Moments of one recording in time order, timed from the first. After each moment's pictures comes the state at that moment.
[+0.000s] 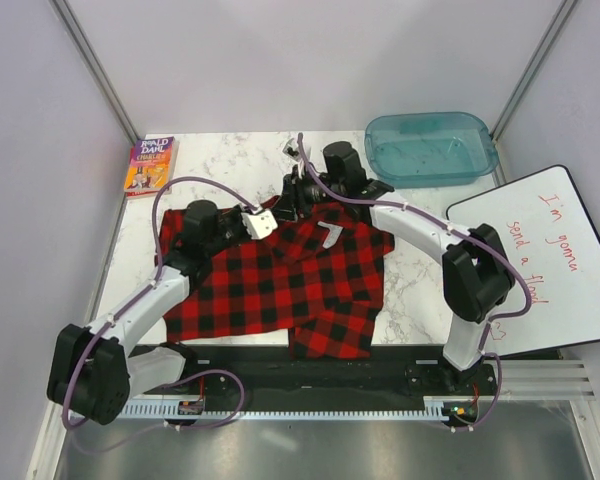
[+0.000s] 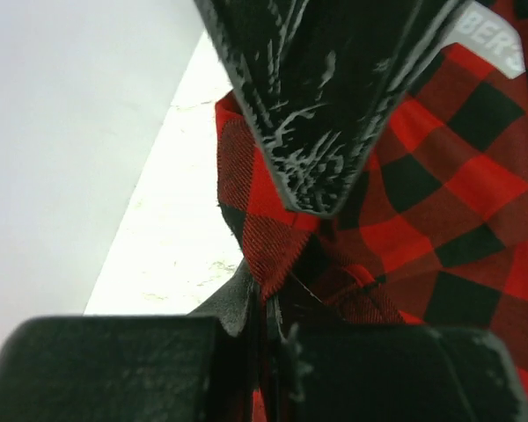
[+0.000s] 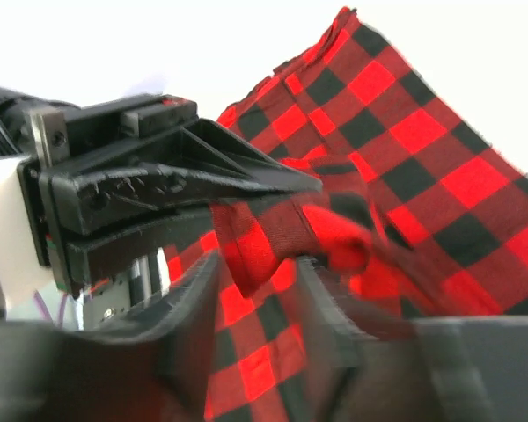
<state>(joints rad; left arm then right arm) -0.37 1.15 0.66 0.19 0.32 0.85 0.64 1.84 1.46 0.02 -0.72 0.25</state>
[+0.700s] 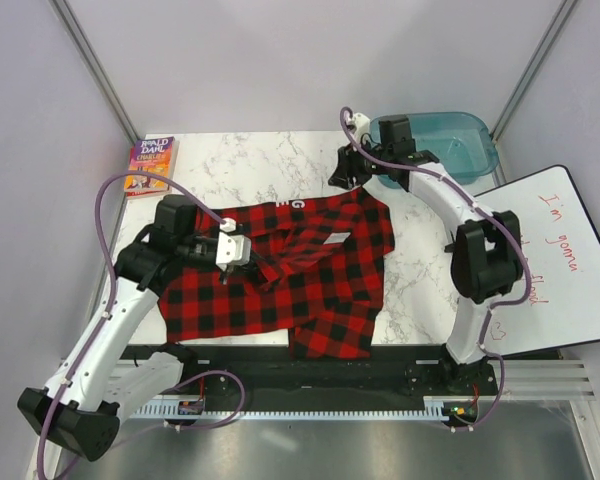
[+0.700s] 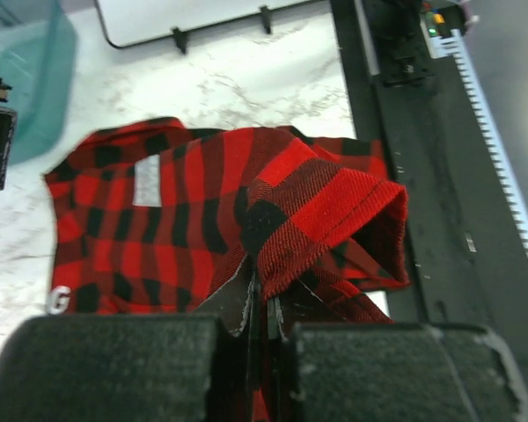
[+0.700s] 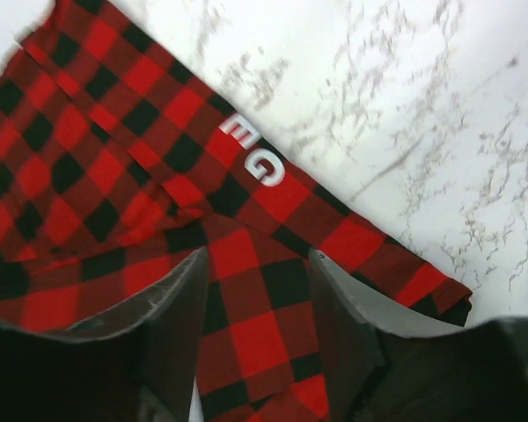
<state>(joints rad) -0.37 0.94 1.02 -0.73 1.08 0.88 0.30 1.88 1.60 -0.31 -0.63 -0.09</state>
